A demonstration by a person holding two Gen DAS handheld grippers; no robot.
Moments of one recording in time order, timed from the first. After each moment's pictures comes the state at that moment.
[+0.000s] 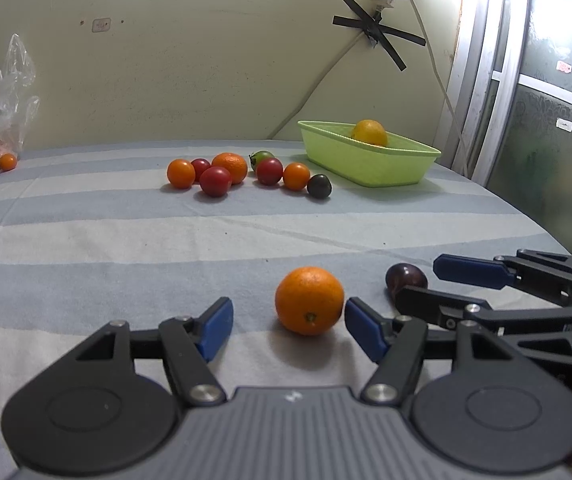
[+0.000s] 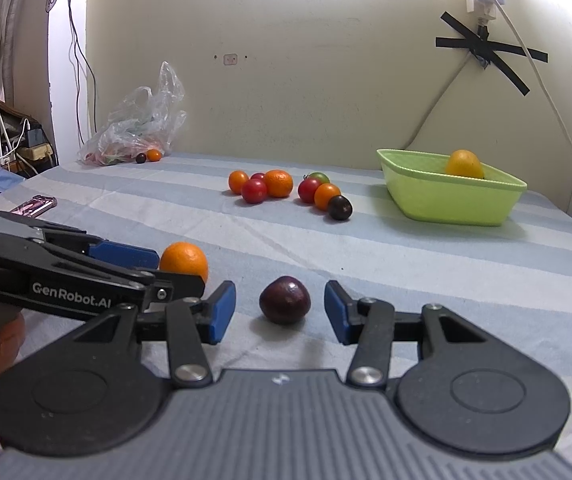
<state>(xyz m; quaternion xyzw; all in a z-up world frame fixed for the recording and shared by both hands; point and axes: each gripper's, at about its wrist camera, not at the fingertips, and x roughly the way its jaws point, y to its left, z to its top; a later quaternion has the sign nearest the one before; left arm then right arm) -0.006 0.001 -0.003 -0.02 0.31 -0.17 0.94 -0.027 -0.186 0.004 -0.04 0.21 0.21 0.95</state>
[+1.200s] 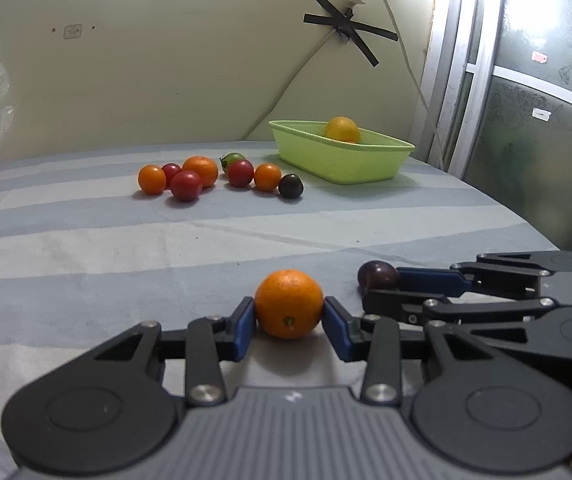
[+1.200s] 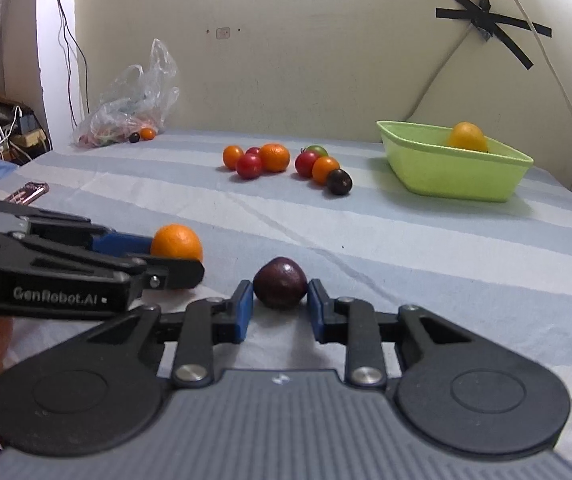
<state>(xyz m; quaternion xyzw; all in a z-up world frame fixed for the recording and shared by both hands) -0.007 -0.008 -0.001 -0.01 0.30 -0.20 0.93 -0.016 -0.182 0.000 -0.04 0.25 0.21 0.95</state>
